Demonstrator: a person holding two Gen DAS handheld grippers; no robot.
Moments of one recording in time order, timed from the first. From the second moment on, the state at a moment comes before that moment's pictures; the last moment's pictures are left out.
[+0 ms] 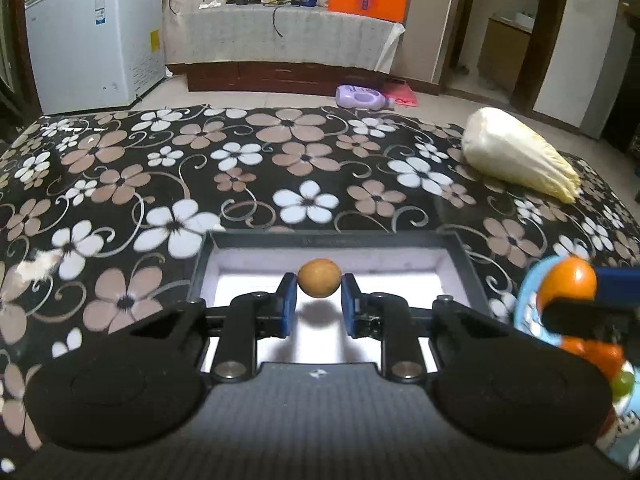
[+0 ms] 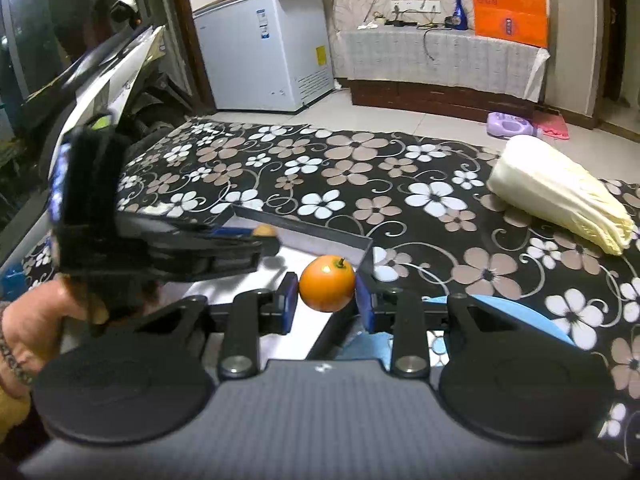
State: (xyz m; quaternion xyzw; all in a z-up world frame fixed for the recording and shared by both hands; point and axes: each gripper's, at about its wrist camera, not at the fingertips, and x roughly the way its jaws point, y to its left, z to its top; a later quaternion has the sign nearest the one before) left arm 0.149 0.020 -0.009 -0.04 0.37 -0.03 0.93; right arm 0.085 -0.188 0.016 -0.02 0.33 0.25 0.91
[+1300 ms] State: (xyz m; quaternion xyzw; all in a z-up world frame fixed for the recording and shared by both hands) left arm 0.081 -0.150 0.009 -0.02 0.34 -0.14 0.93; right arm 0.000 -0.306 -0.001 0.02 0.32 0.09 0.94
